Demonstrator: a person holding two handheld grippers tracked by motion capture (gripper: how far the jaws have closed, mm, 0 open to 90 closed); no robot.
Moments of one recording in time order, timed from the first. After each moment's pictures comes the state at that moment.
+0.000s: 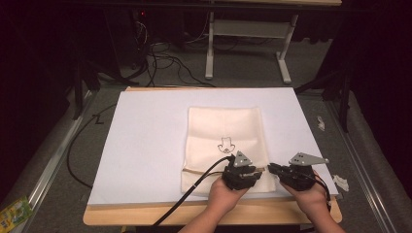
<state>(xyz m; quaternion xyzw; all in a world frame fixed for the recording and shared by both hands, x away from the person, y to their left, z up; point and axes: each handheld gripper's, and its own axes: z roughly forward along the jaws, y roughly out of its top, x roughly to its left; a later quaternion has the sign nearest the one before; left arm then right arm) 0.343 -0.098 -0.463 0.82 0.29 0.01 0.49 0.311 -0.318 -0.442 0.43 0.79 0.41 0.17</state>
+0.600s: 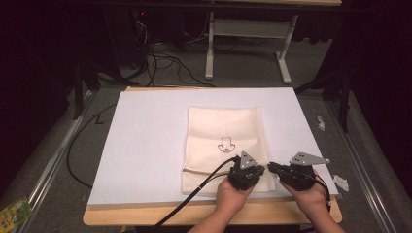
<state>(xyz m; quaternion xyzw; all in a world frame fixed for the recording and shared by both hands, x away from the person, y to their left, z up) 0.338 -0.113 -0.464 0.81 0.31 0.05 0.50 0.310 -0.317 -0.439 0.42 0.78 0.42 0.18</state>
